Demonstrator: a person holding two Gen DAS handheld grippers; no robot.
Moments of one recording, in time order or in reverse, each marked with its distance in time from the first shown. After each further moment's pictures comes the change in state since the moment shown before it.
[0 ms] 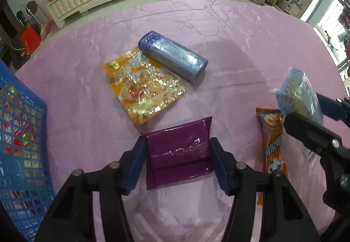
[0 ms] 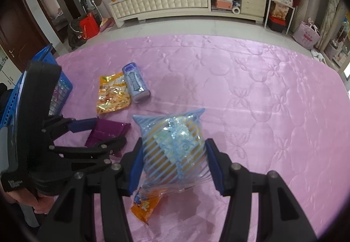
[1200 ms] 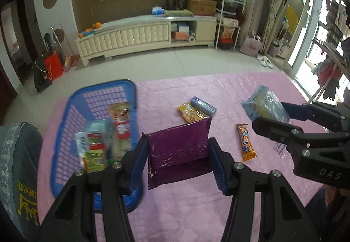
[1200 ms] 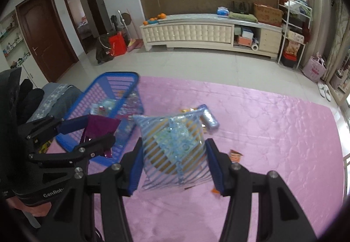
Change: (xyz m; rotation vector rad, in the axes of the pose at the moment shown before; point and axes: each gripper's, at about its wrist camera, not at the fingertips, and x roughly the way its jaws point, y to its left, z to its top) left arm -0.227 0.095 -0.101 -0.031 -0.390 0.015; right arm -0.139 0.140 0.005 -0.100 -0.178 0.067
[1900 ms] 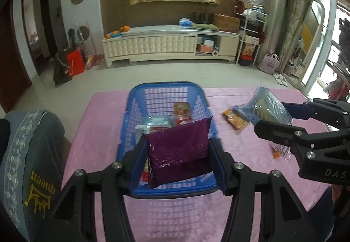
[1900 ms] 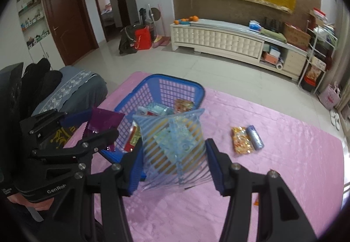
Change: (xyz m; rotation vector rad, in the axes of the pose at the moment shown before) left arm -0.052 0.125 -0.038 -0.107 -0.072 0.078; right arm 0.024 0.128 0.024 -0.172 0.014 0.055
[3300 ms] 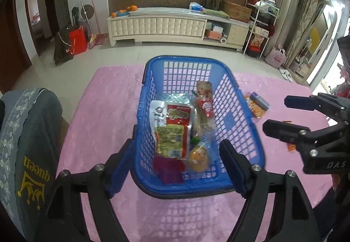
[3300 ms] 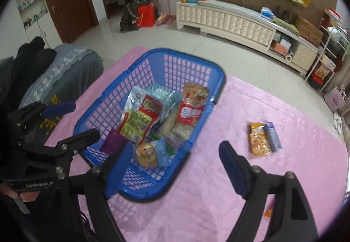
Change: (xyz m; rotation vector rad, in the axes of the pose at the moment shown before) left arm 0.035 0.032 -0.016 -0.060 0.095 -0.018; right arm 0.055 0.004 0.002 -0.028 0.115 -0.012
